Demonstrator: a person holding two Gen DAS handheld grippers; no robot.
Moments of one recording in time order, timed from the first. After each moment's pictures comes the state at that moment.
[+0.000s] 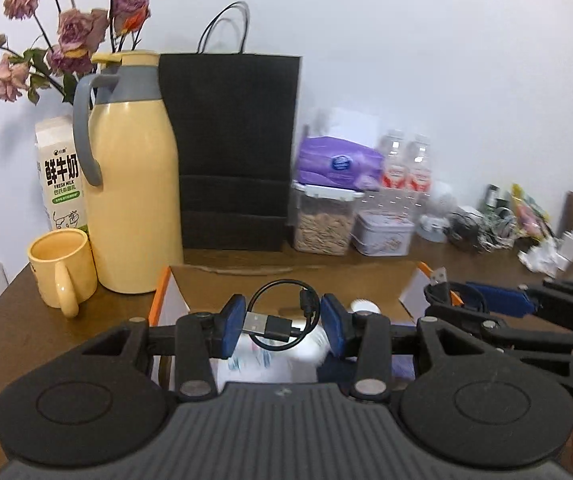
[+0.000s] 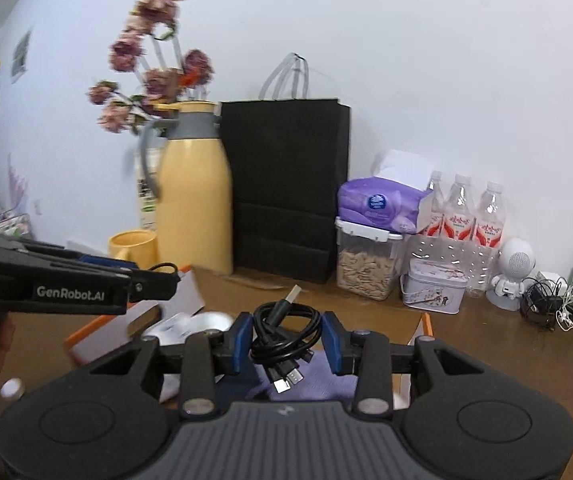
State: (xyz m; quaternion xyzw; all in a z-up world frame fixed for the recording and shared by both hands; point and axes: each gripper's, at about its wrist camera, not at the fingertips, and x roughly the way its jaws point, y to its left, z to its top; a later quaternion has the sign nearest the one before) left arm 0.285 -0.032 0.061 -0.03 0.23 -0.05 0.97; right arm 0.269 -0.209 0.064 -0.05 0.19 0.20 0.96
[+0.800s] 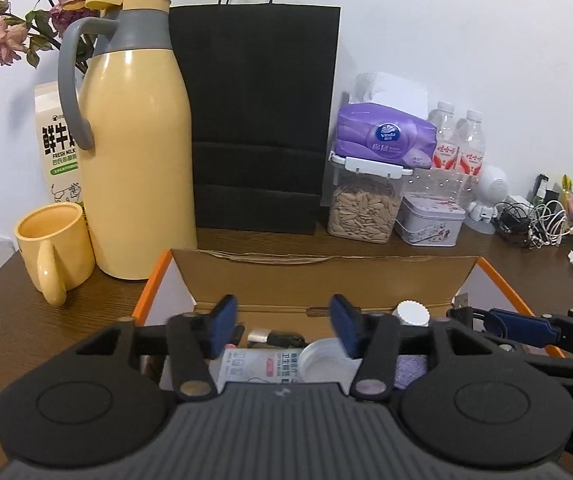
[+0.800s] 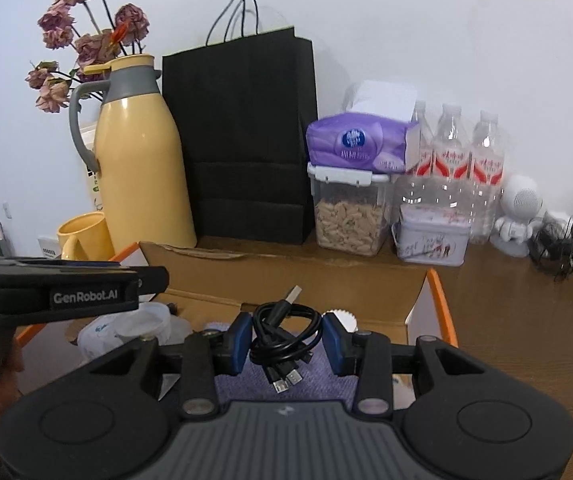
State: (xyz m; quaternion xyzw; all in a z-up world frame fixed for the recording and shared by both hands) left arm 0.344 -0.035 0.025 -0.03 0.26 0.00 0.97; right arm 0.336 -0.206 0.021 -0.01 0.25 0.17 0.95
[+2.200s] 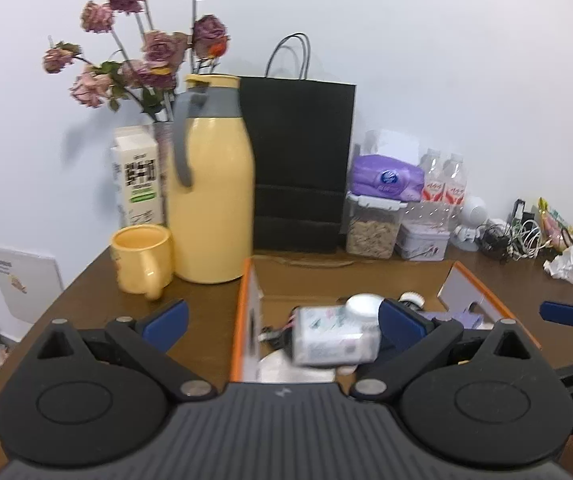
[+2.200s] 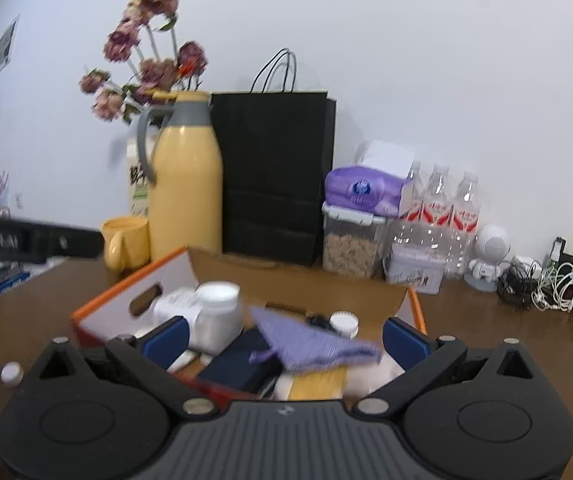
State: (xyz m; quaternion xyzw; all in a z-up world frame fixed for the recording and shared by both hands) left arm 0.199 0.020 0.073 -0.03 0.20 0.01 0.98; right arm 0.214 -0.199 0.051 -0.06 0.19 0.17 0.97
